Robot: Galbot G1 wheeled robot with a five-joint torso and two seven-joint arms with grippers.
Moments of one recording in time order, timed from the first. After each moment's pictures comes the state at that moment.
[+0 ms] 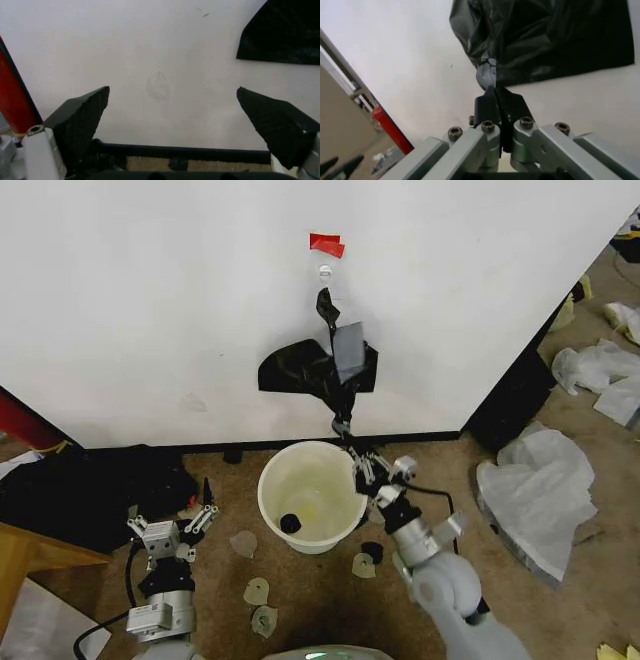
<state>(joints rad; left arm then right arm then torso) 1.68 -1.45 -0.53 -2.16 0.00 -0.29 -0.26 -1.33 1.34 0.25 2.01 0.56 0.13 -0.28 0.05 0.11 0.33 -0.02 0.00</state>
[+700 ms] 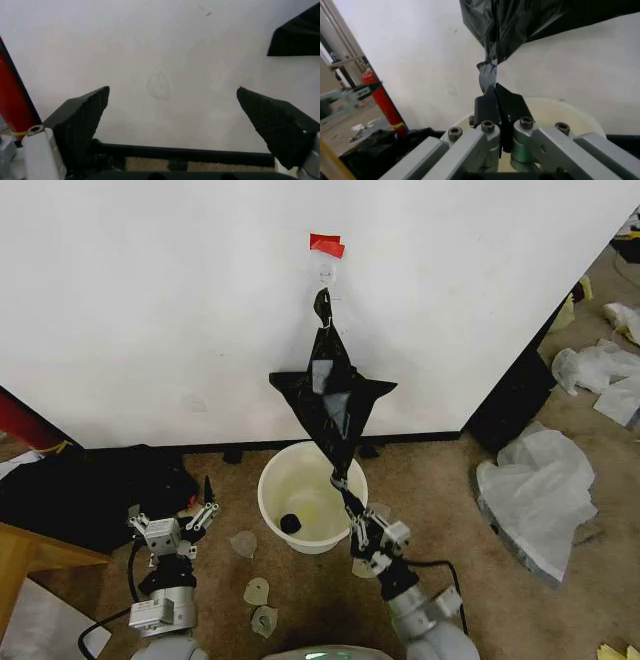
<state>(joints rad) 1.65 -1.44 -0.53 -2.14 -0.02 -0.29 -0.27 -1.61 1.40 0.28 1.98 0.31 0.40 -0.35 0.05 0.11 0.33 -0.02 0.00</state>
